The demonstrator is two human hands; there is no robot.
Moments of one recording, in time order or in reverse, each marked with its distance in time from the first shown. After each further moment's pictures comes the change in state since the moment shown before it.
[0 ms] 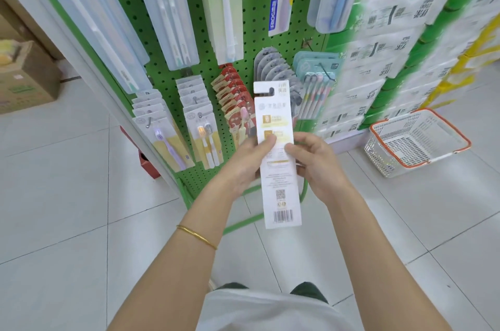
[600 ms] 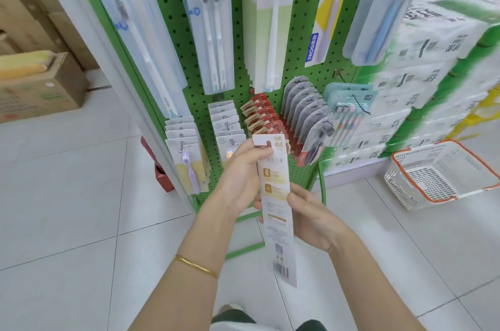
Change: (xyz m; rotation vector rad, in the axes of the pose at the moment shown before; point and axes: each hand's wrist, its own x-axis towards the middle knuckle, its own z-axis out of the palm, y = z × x) left_hand 0.001 0.024 -0.060 -0.447 0.032 0.179; right_hand 0.013 0.031 0.045 0.337 -0.587 0.262
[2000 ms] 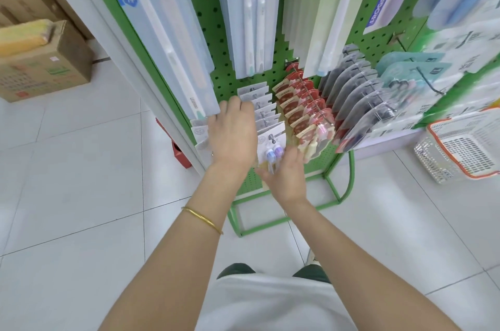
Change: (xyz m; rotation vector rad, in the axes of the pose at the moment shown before) left_hand 0.068 0.056 -0.075 1.890 0.542 0.365; right_hand 0.161 0.055 0.021 -1.158 0.878 -0.128
